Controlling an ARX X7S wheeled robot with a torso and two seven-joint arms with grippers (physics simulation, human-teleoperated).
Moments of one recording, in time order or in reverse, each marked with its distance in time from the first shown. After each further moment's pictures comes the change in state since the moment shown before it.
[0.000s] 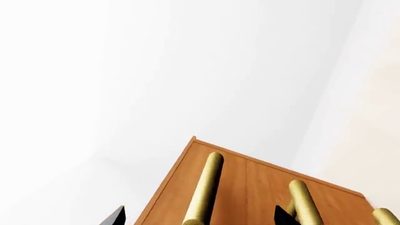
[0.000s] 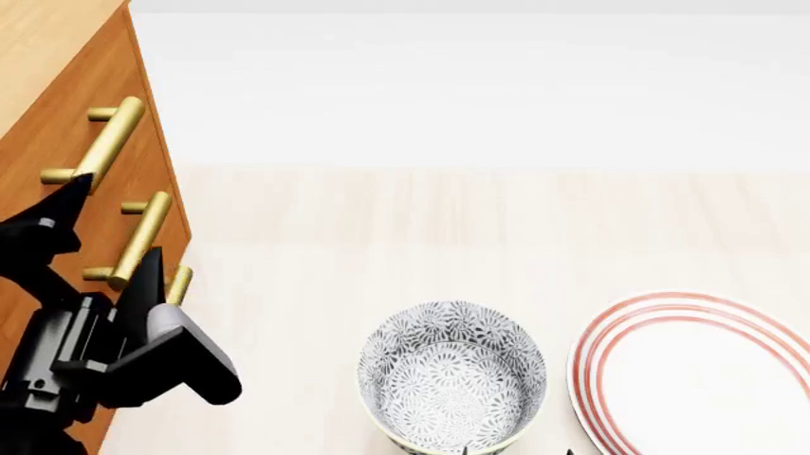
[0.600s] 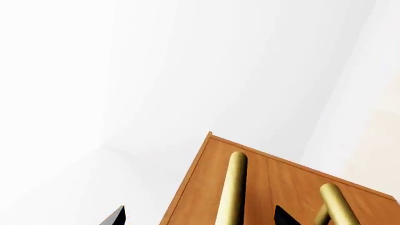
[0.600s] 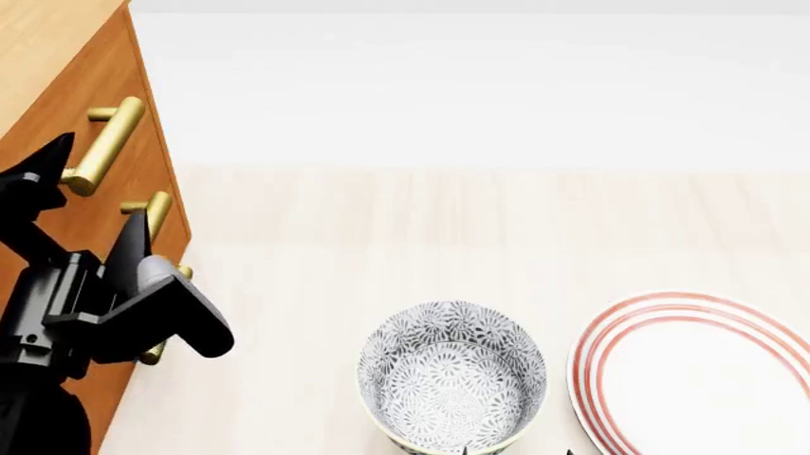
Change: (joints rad) left arm -0.091 0.022 -0.011 -0.060 -0.005 -0.021 0.024; right arm 0.004 0.009 -0.013 0.002 0.007 0.001 0.012
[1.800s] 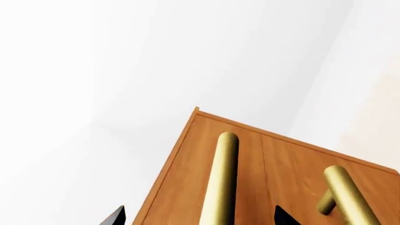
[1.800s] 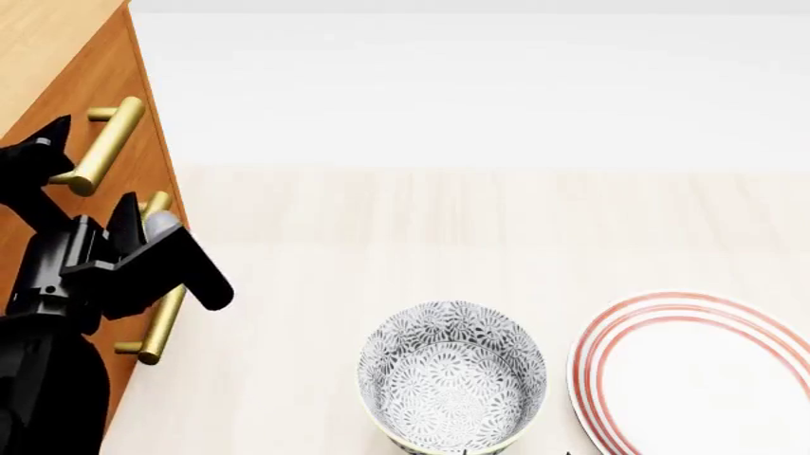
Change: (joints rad) left arm -0.153 0.092 0.015 -0.291 -0.031 -0.012 -0.006; right arm 0.008 0.016 -0.022 0.007 0.023 0.004 0.018
